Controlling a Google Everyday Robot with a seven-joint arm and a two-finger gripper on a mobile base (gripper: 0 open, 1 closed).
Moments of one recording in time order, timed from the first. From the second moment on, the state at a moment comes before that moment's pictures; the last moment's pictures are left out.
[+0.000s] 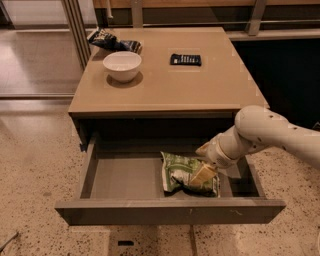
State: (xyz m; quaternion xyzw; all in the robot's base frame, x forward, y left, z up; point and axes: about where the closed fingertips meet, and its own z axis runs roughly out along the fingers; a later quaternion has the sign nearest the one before) arm 0.534 -0.133 0.635 -0.57 0.78 0.15 0.21
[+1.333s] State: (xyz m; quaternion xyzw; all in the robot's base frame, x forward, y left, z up) arm 0.533 -0.115 0.628 -0.57 0.77 0.17 0.20
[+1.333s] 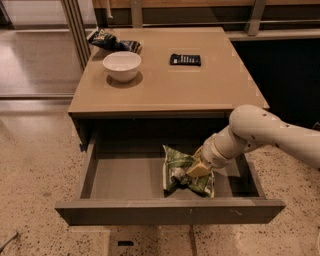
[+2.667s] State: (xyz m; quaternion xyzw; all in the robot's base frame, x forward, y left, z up) arm 0.570 -0.099 0.867 -0.57 0.78 0.11 0.24
